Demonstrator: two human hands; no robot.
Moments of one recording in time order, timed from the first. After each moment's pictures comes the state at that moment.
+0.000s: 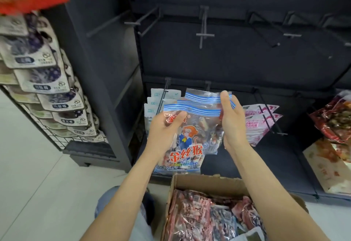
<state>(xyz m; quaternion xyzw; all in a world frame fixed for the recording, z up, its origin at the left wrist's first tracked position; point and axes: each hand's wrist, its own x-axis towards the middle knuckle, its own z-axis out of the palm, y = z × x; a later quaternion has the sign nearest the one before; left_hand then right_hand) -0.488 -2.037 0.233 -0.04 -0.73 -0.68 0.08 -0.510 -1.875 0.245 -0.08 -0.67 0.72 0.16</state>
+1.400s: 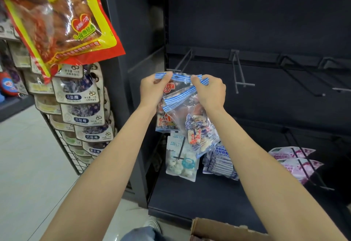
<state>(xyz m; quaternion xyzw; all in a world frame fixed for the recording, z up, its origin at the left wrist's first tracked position) -0.648 -2.134 0.335 0.03 -0.69 -0.69 0.23 -0.654 -1.988 0.342 0.00 -0.84 0.49 0.23</state>
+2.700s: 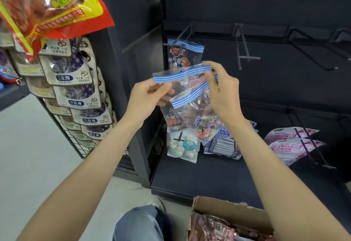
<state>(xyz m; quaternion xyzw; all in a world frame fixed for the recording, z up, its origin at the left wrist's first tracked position) -0.576 -2.145 0.306 -0.06 -0.76 -0.63 0.15 -0.606 -1.959 0.307 0.16 -0.83 0.45 0.28</state>
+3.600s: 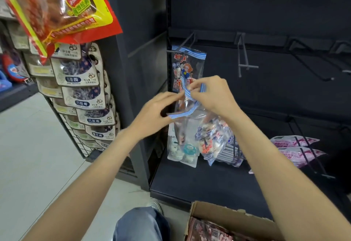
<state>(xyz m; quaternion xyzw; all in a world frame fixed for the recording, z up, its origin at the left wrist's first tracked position) -0.582 -2.152 0.274 -0.28 -0.87 -0.33 0.23 -0.597 -1.972 0.340 0.15 -0.91 0.37 0.10</state>
